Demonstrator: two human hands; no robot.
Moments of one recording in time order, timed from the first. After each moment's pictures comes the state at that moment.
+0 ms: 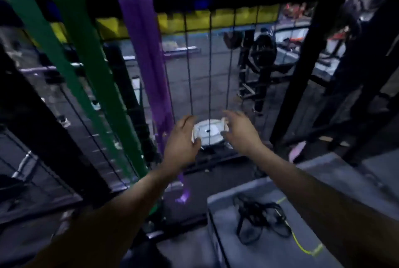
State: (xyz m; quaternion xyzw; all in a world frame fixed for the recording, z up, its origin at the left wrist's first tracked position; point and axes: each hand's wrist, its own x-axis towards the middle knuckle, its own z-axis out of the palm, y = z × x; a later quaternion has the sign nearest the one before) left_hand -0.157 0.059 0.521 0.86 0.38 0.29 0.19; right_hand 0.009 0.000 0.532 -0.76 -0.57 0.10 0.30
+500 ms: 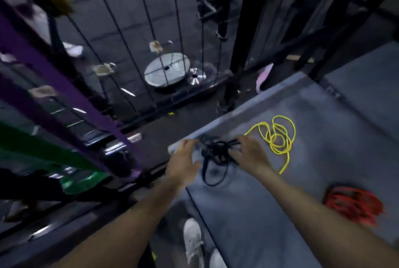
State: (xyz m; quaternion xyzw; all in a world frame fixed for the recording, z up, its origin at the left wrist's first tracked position) left_hand -0.046 -0.014 0.277 0.85 0.39 0.01 0.35; right_hand 0.115 -0.120 0.282 -0.87 -0.37 0.27 0.19
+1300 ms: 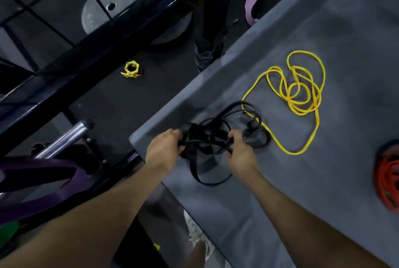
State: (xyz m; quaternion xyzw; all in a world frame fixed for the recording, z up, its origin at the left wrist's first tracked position) left_hand 0.026 0.068 0.044 0.90 0.31 -0.18 0.23; right_hand 0.131 -0.096 0.040 -0.89 -0.15 0.38 0.20
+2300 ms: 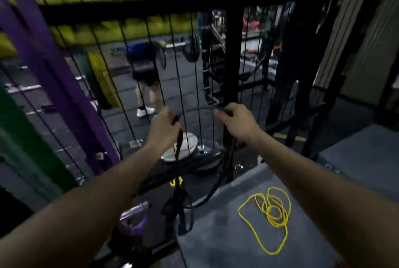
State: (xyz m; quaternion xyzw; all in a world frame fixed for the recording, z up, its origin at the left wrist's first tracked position) left_hand -0.013 0.014 0.548 0.82 0.40 0.31 0.26; right_hand 0.140 -0.110 0.567 -0.76 -0.44 0.17 0.45
